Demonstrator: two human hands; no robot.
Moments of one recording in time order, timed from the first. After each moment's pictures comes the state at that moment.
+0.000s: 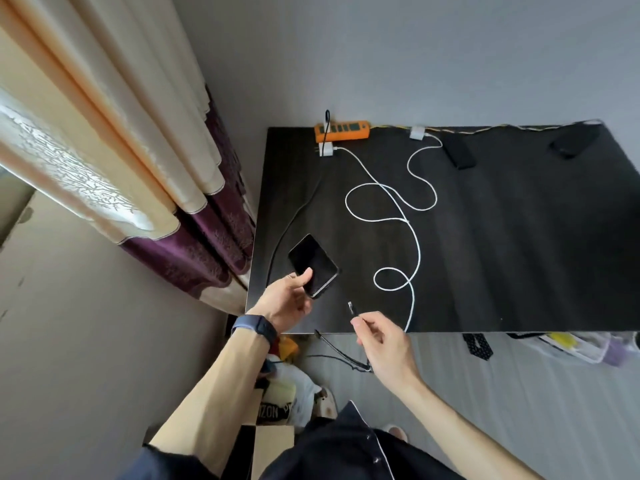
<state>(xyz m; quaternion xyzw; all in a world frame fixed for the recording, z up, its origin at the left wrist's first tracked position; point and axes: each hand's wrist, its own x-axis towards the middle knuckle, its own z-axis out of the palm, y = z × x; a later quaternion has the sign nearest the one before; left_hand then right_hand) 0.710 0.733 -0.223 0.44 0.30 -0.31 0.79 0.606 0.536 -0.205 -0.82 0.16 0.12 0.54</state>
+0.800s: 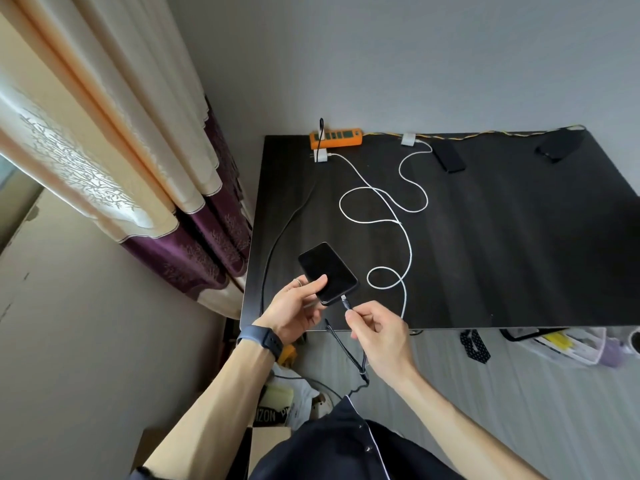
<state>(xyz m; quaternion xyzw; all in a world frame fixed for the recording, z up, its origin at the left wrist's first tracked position) 0.673 0.704 -0.189 0.48 0.23 -0.32 0.79 0.599 0.534 -0.177 -0.81 0.14 0.06 0.57</state>
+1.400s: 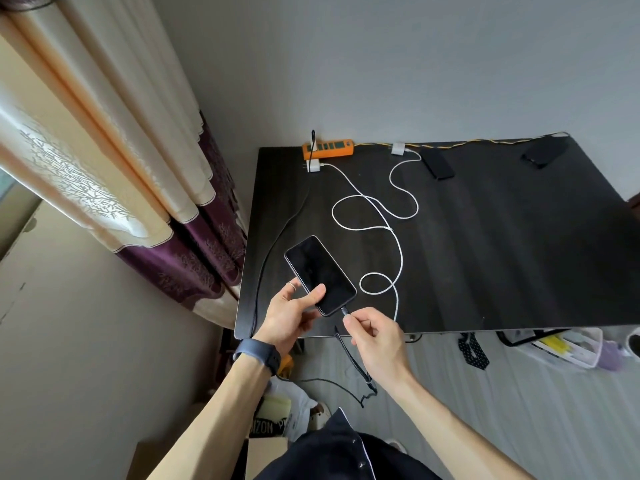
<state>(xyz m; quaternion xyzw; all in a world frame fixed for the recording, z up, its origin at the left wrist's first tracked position) 0.654 0.686 -0.178 0.57 0.20 -0.22 0.76 0.593 0.524 -0.181 -0.80 0.14 0.04 0.59</state>
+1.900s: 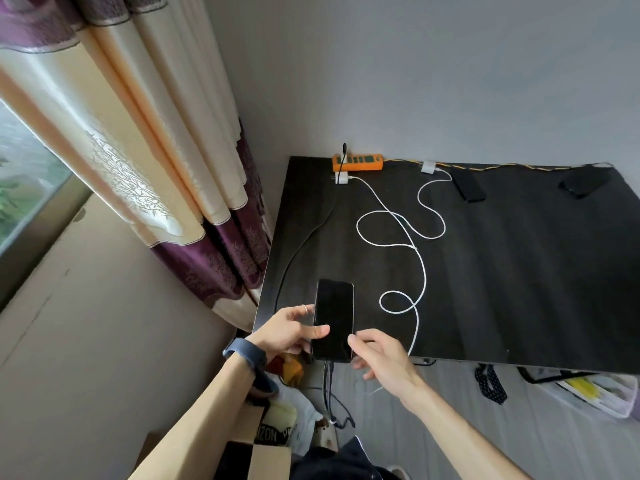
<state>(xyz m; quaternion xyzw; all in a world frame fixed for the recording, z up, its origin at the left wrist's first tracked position) 0.659 0.737 -0.184 0.66 0.13 -0.36 0.64 0.611 0.522 -0.193 -0.76 0.13 0.27 0.58</state>
